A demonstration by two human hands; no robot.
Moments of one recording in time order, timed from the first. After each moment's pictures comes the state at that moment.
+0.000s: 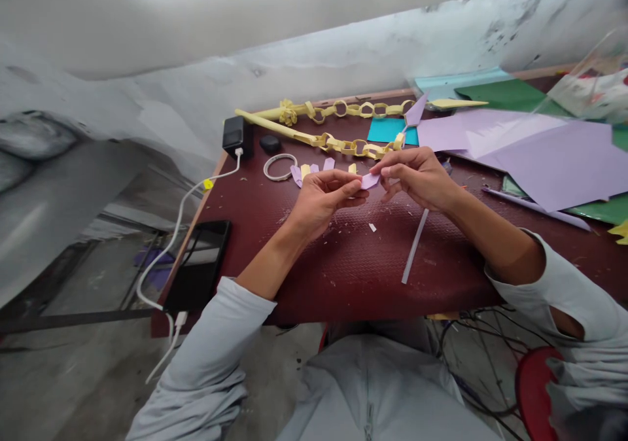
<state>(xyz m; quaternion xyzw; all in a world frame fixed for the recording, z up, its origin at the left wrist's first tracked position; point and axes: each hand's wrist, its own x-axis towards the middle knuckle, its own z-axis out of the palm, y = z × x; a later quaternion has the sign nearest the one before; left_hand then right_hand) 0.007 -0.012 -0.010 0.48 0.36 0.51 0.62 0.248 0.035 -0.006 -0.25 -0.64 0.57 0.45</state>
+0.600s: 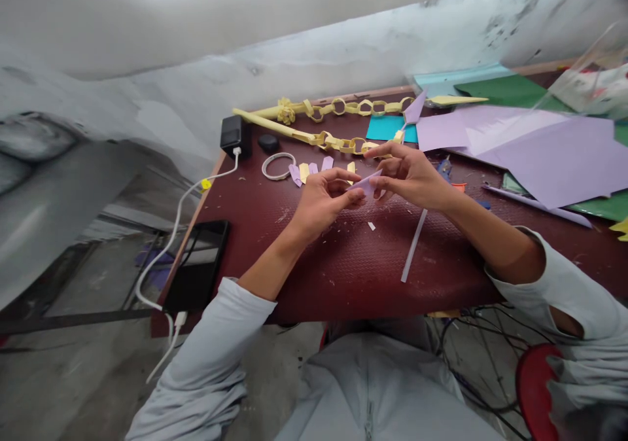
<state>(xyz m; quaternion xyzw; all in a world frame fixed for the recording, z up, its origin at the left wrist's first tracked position) 0.006 -0.013 -0.014 0.57 0.40 0.47 0.54 0.246 0.032 -0.008 -0.26 -0.68 0.57 0.38</state>
